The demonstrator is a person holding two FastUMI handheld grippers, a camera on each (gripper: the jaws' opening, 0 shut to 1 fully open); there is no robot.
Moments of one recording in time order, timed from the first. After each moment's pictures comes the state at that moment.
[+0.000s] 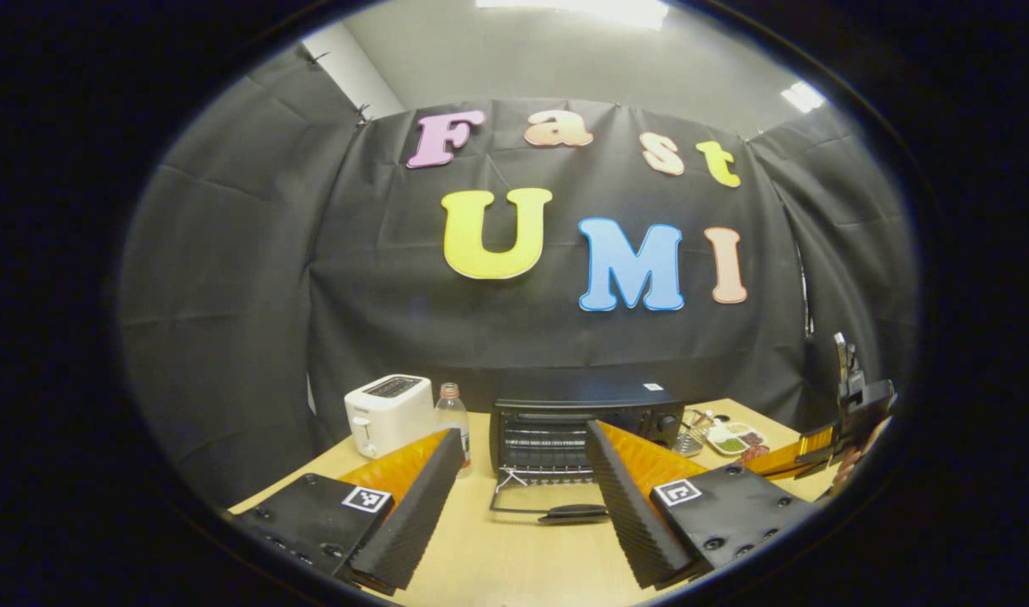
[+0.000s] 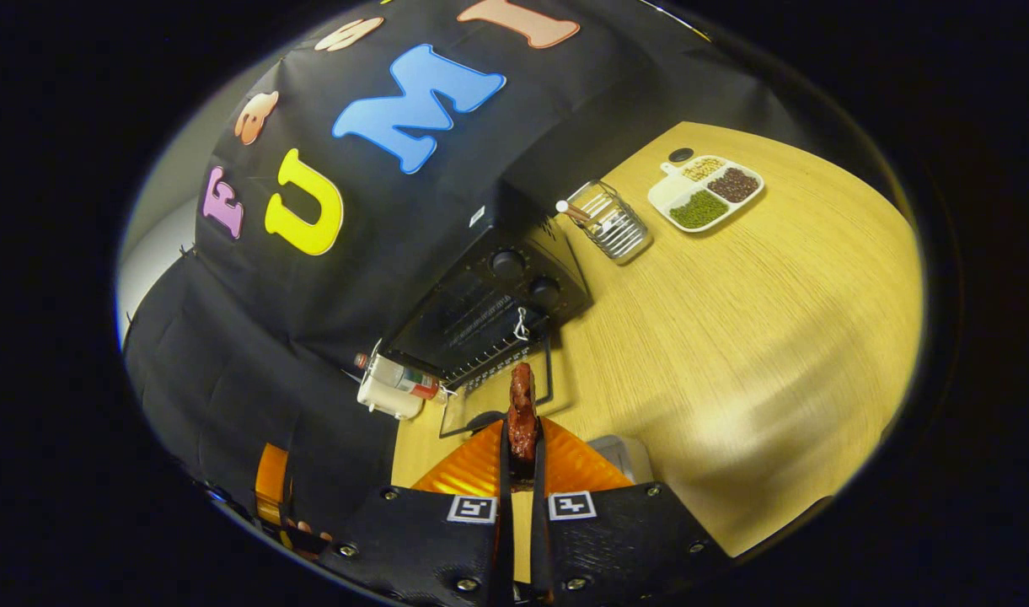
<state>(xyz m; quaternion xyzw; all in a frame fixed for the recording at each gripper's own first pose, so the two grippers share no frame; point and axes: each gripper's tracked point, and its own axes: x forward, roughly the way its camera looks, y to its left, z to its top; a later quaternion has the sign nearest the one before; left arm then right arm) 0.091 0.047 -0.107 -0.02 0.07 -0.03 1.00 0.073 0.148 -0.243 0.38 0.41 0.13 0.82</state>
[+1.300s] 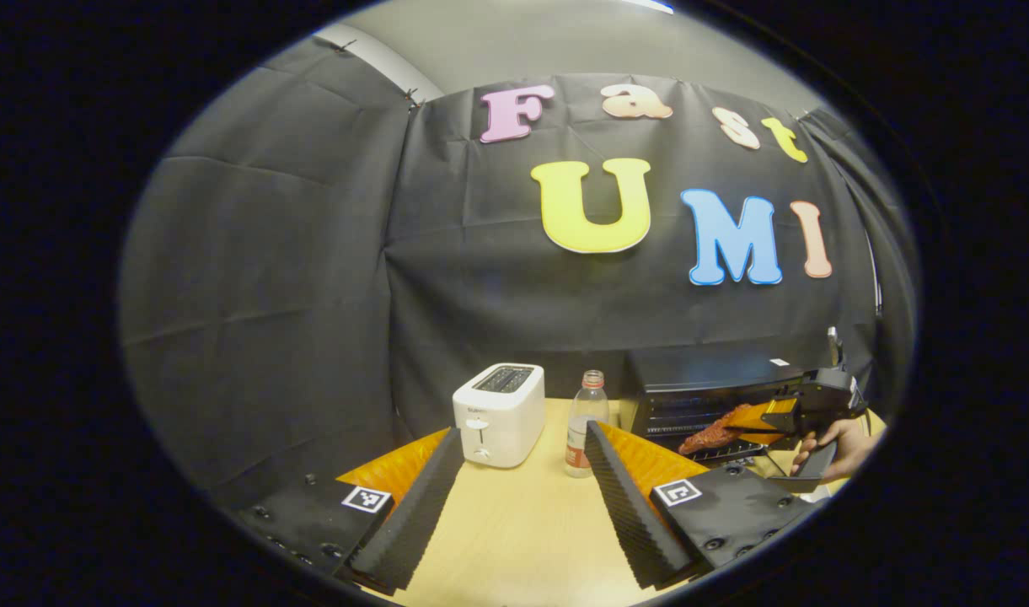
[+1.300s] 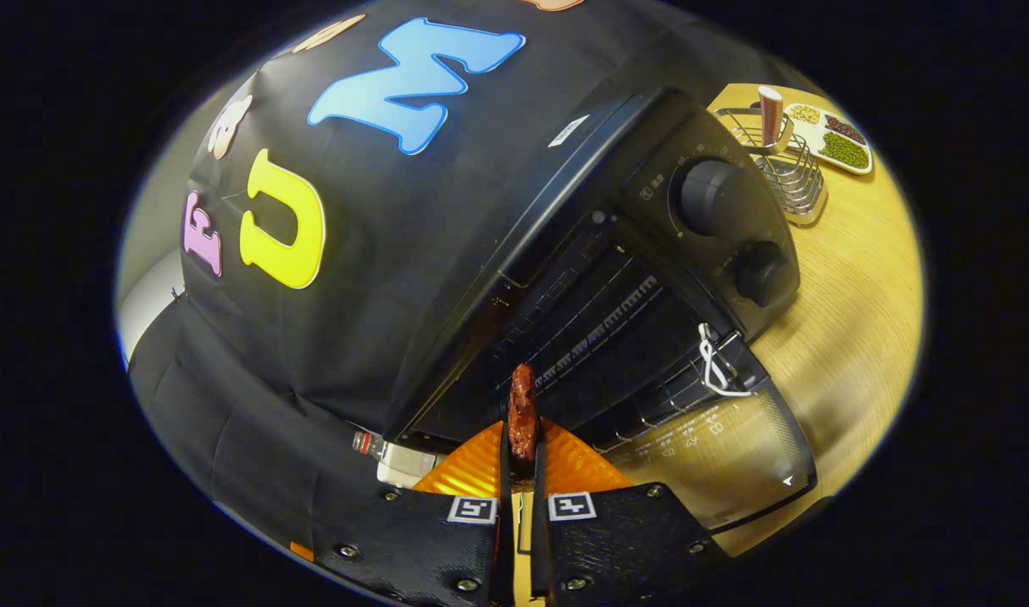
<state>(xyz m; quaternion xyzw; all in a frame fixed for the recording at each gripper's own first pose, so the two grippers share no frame) 0.138 0.221 -0.146 0.01 0.11 0.08 0.99 0.254 0.326 -0.297 0.46 0.35 0.12 0.81</state>
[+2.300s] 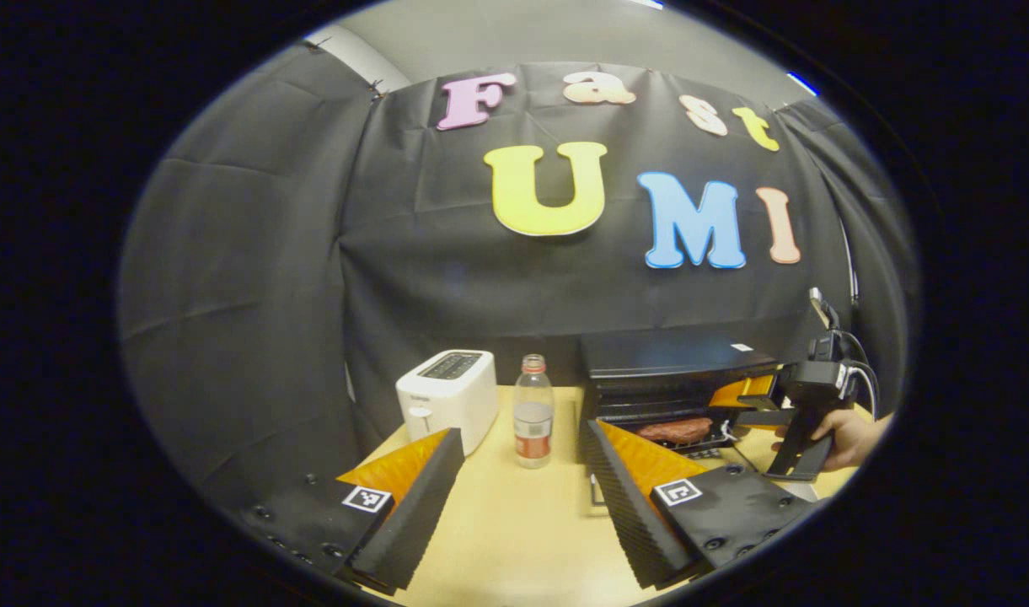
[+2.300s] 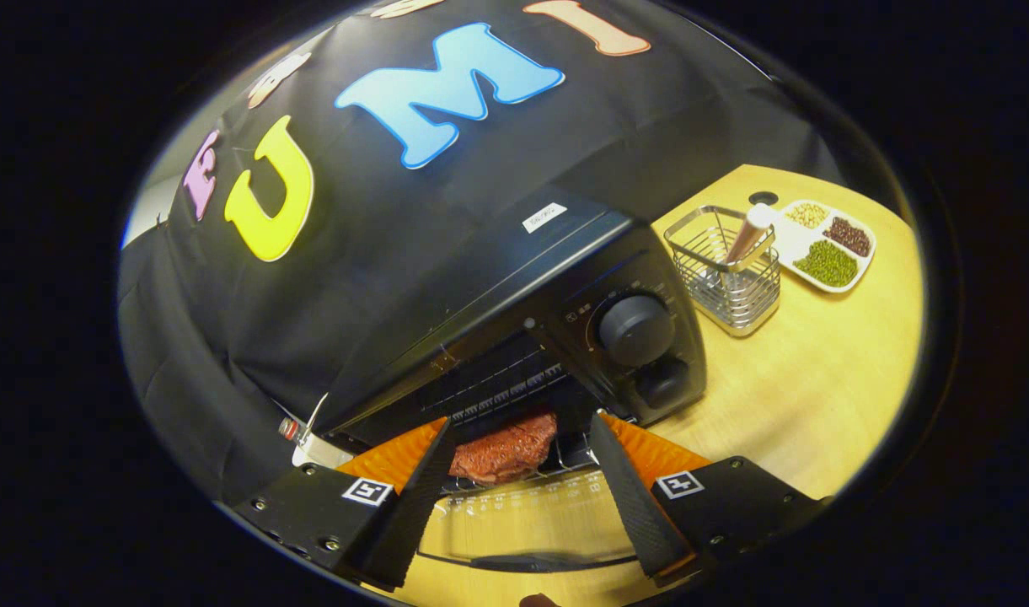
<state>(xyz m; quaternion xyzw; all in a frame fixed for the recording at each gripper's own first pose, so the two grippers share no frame) 0.151 0.138 -0.163 0.00 0.13 0.00 0.99 0.238 0.239 -0.290 0.30 0.32 0.07 0.89</state>
